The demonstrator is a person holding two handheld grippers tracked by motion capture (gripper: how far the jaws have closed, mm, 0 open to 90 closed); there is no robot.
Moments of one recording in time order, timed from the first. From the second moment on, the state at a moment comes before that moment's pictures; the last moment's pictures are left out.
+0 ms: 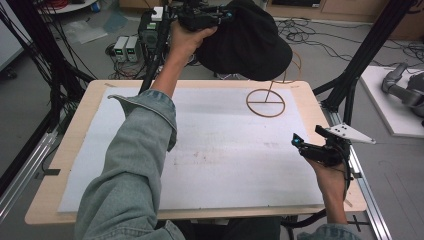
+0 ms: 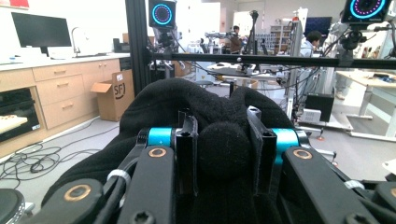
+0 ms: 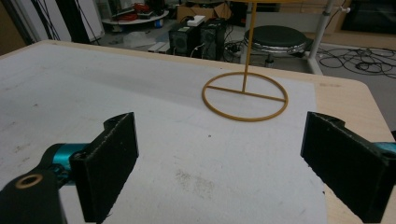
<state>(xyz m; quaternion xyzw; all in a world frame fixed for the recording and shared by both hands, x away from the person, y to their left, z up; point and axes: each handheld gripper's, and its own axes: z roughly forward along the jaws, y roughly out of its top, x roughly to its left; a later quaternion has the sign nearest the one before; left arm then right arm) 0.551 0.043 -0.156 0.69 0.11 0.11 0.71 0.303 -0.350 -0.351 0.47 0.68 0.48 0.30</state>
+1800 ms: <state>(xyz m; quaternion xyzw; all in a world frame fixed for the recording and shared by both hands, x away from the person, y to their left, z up) 0.604 -0.050 -0.229 0.68 0.19 0.08 0.70 0.303 -0.352 -0.350 0.46 0.68 0.49 0.30</state>
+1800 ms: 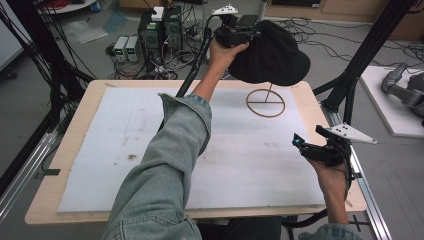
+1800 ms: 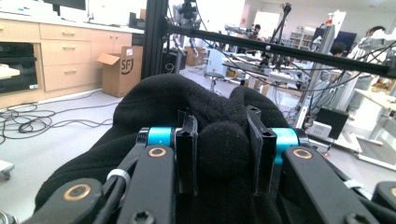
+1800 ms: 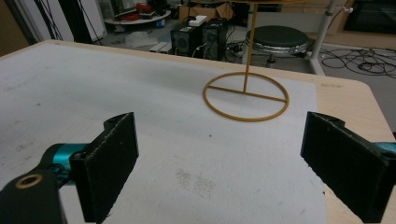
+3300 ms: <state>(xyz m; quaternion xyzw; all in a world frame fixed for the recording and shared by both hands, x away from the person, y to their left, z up) 0.611 -0.100 -0.263 0.74 0.21 0.08 0.63 0.303 -0.353 -0.349 0.47 0.68 0.49 0.30</state>
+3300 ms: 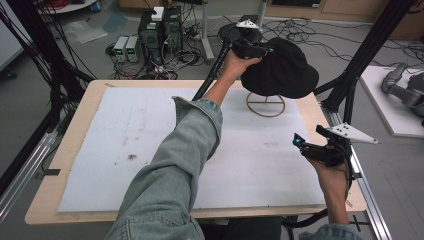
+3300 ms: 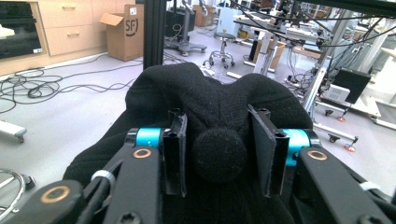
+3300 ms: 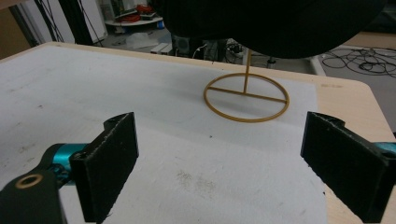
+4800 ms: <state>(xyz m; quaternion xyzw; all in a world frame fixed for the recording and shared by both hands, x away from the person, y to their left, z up) 0.577 -0.023 -0.243 0.81 0.19 0.12 0.54 0.311 -0.337 -0.347 0.45 0.69 0.49 0.29</state>
